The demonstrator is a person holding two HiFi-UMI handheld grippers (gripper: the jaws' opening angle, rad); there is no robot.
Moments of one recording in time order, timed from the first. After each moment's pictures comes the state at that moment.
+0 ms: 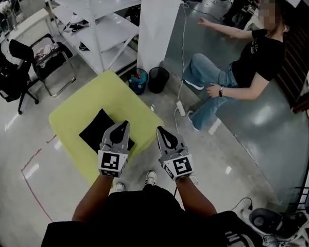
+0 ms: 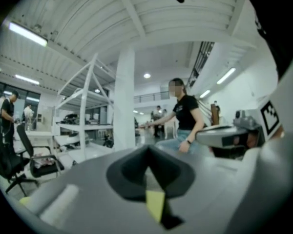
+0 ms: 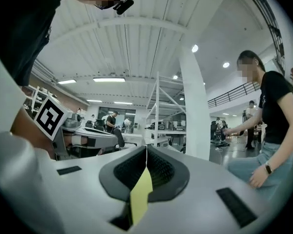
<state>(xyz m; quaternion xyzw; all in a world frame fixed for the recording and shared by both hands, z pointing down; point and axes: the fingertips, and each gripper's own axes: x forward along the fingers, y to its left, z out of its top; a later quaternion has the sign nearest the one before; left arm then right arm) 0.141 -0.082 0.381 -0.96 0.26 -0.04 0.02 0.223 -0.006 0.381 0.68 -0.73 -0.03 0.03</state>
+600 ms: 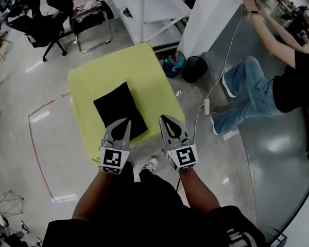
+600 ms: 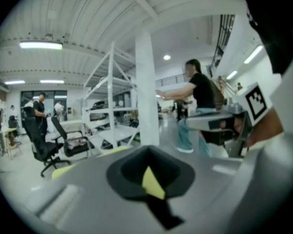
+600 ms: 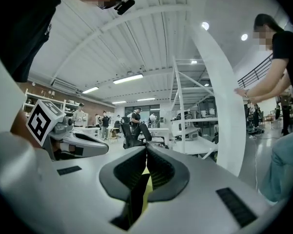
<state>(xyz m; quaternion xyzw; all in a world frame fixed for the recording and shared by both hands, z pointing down) 0.084 -0.084 0.473 -0.90 0.40 -0.15 -0.01 0.194 -0.069 0.448 0.53 -0.85 0.03 0.03</state>
